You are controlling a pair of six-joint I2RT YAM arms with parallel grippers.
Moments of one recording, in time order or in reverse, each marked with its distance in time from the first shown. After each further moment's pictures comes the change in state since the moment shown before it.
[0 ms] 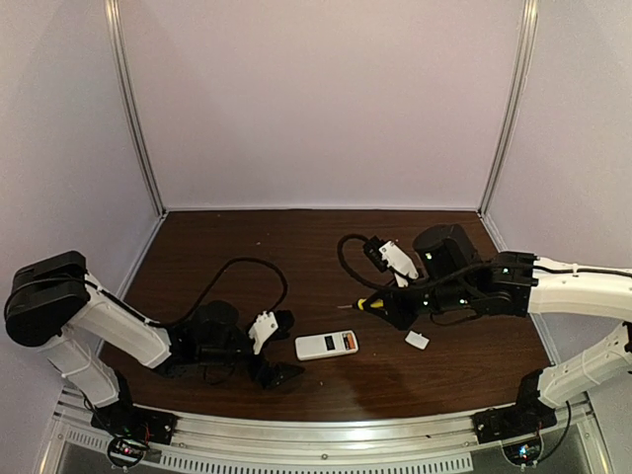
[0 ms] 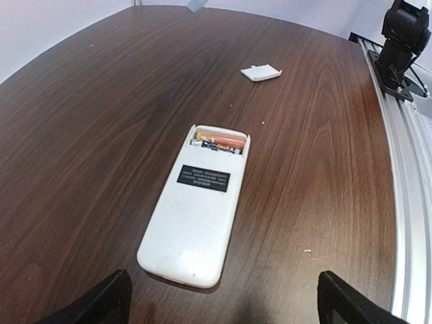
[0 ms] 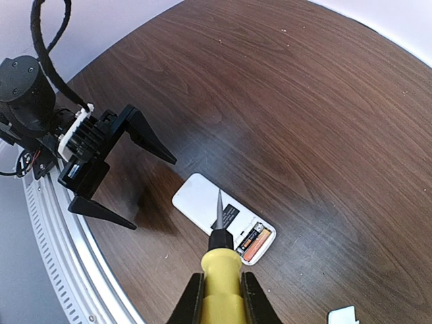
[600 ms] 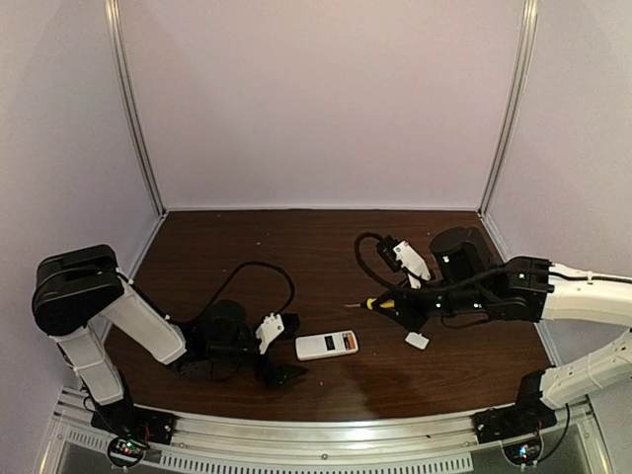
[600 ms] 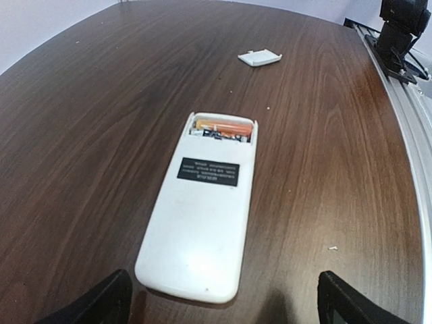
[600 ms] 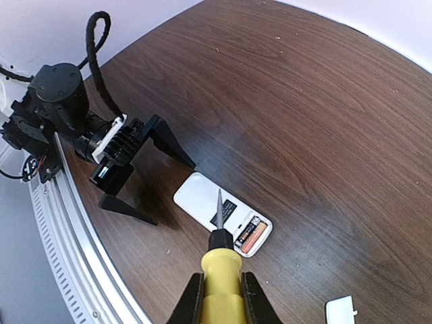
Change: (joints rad) left arm 0.052 0.170 0.034 0.113 0.085 0.071; right arm 0.000 -0.084 -0.050 0.000 0.008 0.016
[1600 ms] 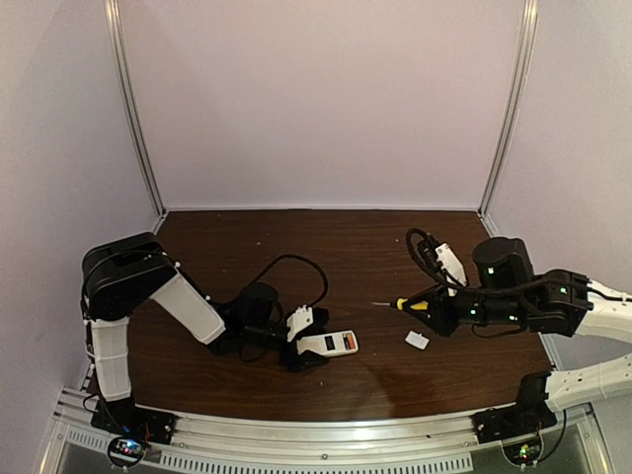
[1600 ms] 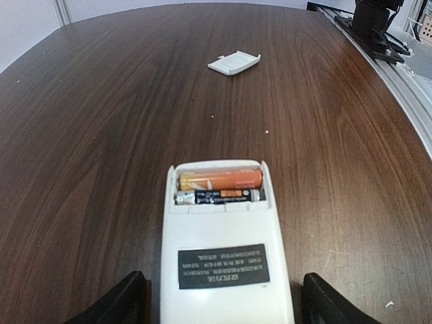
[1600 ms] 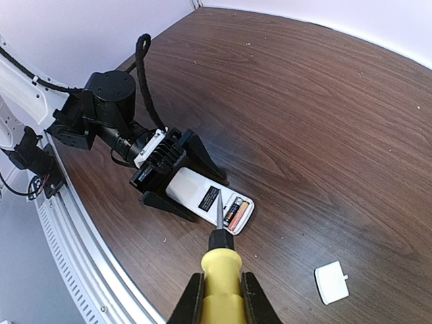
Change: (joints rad) left arm 0.071 0.284 0.309 -0.073 0.244 0.175; right arm 0.000 -0.256 -0.108 -0.091 0.071 0.105
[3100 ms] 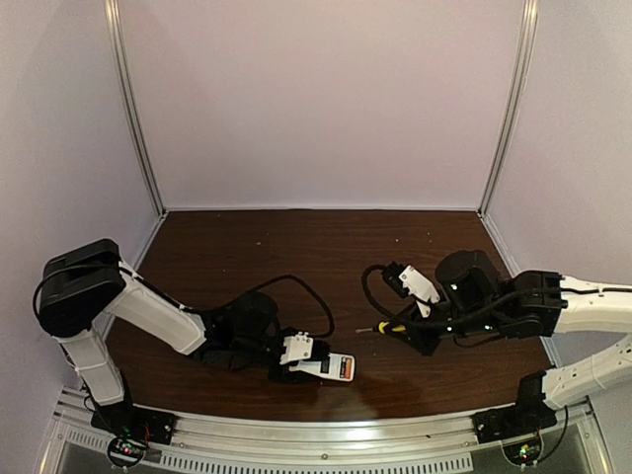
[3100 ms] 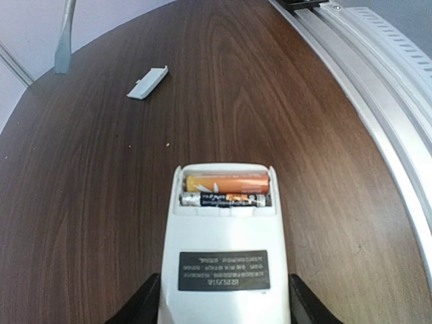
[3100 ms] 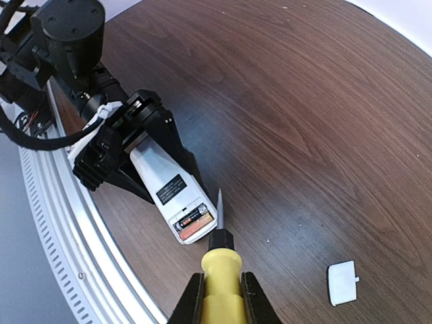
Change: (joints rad) left arm -0.145 -0.235 -0.071 -0.250 -0.114 0.307; right arm 0.097 0.156 0.033 -0.021 0.011 -0.102
